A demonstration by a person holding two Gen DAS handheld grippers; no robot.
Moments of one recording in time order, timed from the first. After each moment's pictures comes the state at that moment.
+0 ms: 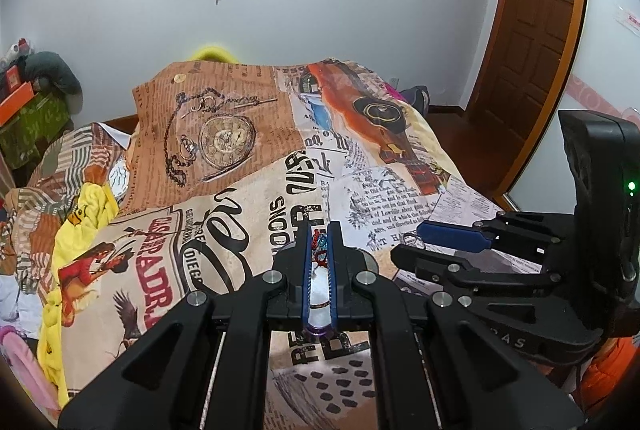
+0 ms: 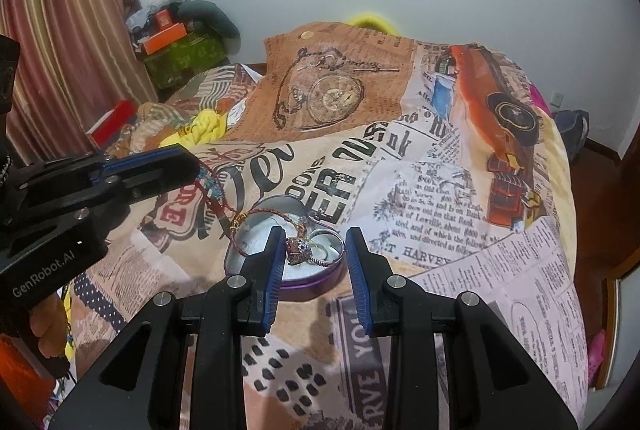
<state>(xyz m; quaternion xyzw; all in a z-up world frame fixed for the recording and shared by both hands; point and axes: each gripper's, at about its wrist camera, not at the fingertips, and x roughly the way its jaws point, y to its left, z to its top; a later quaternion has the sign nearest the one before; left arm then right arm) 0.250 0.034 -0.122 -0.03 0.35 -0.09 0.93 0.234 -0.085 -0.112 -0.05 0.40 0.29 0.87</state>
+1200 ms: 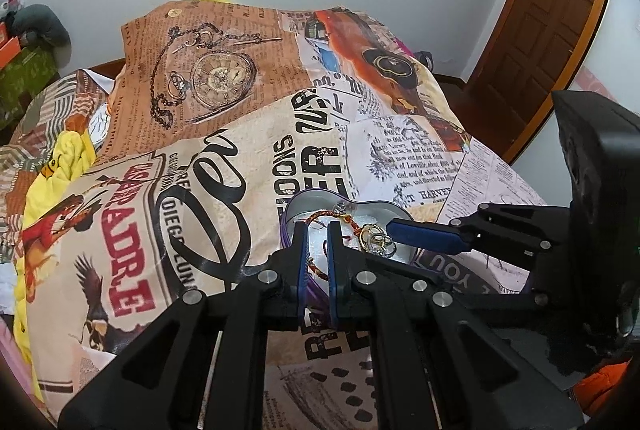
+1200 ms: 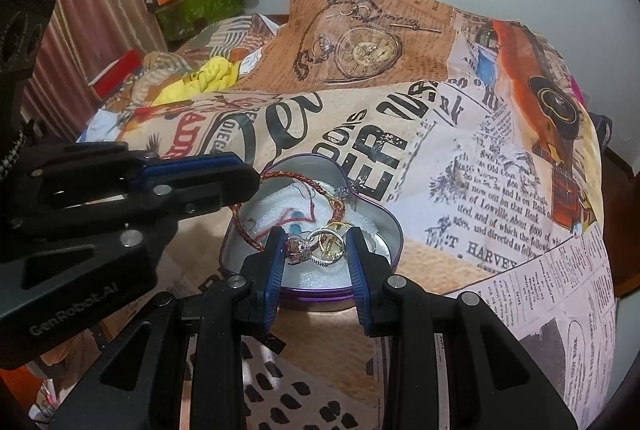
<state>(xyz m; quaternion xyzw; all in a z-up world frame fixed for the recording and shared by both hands) 0.277 0.050 -0.180 -0.06 0.42 -0.10 0.90 0.244 -0.041 -0.159 -0.11 0.45 0.31 0.83</state>
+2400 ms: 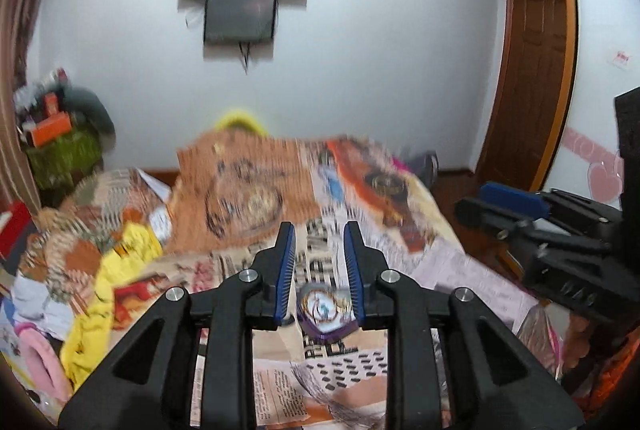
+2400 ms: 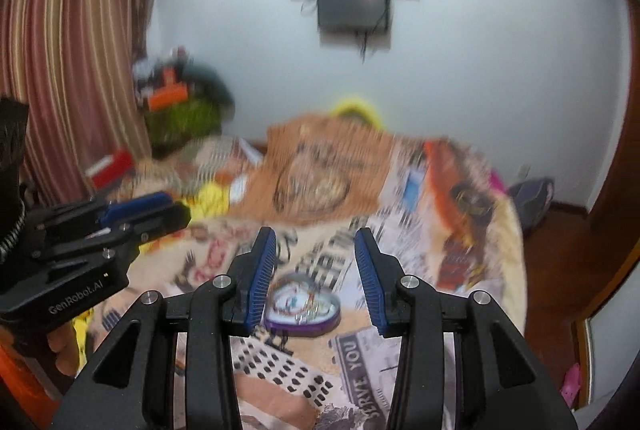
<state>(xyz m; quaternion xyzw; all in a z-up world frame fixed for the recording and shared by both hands) 0.145 0.059 -0.024 -0.04 0.21 -0.04 0.98 0.132 -0.098 0.021 -0.05 0.23 0.24 0.94</state>
